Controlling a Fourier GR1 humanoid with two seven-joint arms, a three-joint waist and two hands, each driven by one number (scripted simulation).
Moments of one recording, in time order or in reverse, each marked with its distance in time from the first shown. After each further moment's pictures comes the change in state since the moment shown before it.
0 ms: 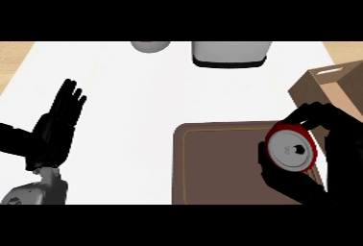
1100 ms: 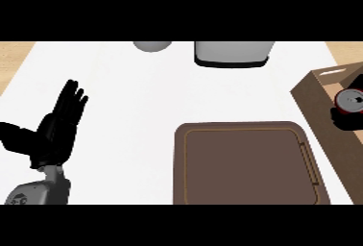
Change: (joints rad) left arm -0.008 -0.007 0.010 0.051 -0.005 -0.014 -0.050; right arm -0.042 -0.370 -0.482 0.724 -0.086 -0.214 -0.480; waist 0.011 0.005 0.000
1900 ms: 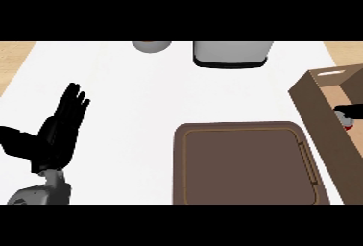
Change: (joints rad) left arm 0.027 -0.010 -0.016 -0.031 -0.002 -0.001 0.017; right arm -0.105 -0.010 -0.172 0.339 -0.191 -0.245 -0.315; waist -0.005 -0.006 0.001
